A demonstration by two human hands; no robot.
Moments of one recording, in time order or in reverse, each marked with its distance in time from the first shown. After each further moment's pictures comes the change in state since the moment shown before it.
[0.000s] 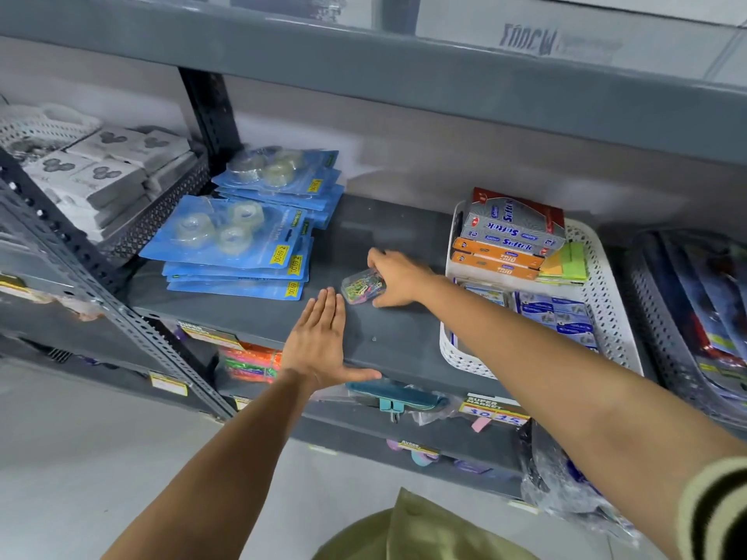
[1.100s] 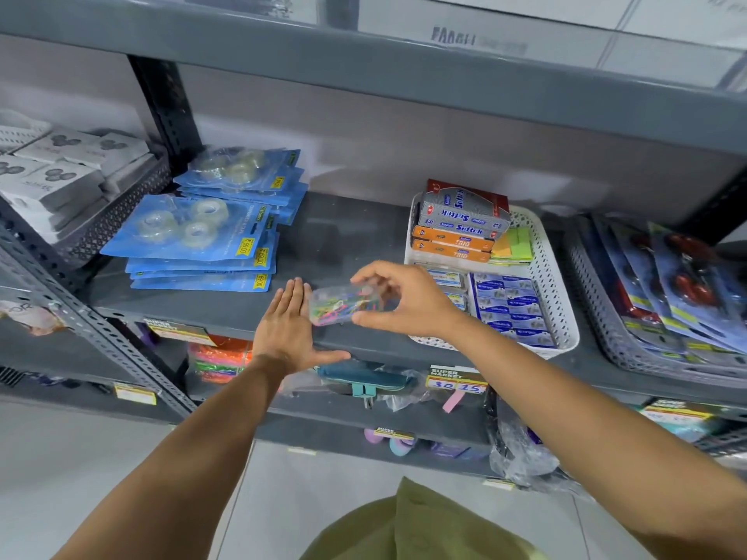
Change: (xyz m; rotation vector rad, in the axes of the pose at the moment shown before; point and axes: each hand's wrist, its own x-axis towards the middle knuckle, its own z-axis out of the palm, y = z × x) left_hand -0.005 0.005 -0.003 0.015 0.016 -0.015; right_hand -0.141 -0.014 -0.014 0.704 0.347 -0.170
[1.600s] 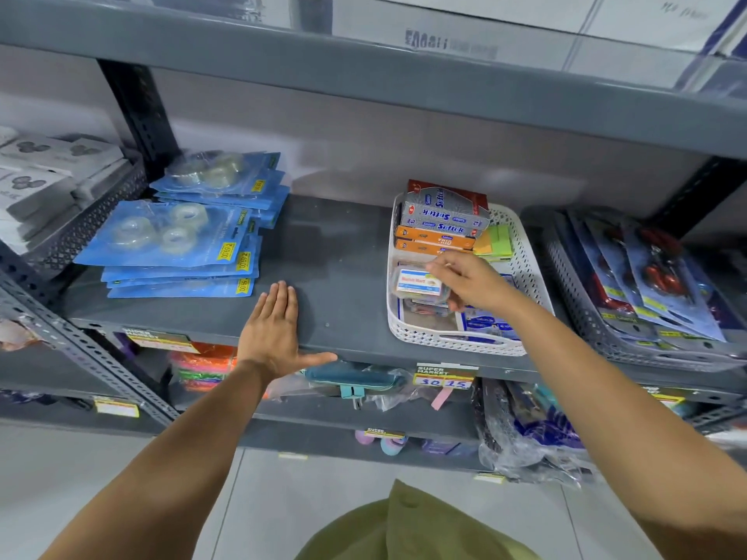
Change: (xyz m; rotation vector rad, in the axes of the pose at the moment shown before) left_hand -0.002 -0.001 -0.002 0.037 -0.020 0.007; right_hand -0.023 0.054 -0.083 -0.078 0.016 0.442
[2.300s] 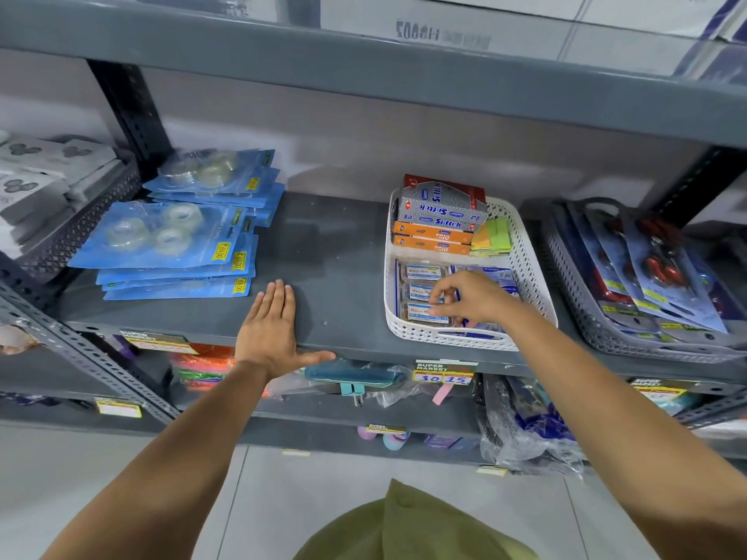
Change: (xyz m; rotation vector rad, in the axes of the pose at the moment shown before) left_hand 0.003 -0.001 0.003 -0.003 -0.009 -0.008; right_hand 0.000 0.029 0.006 -0.313 -0.145 0.121
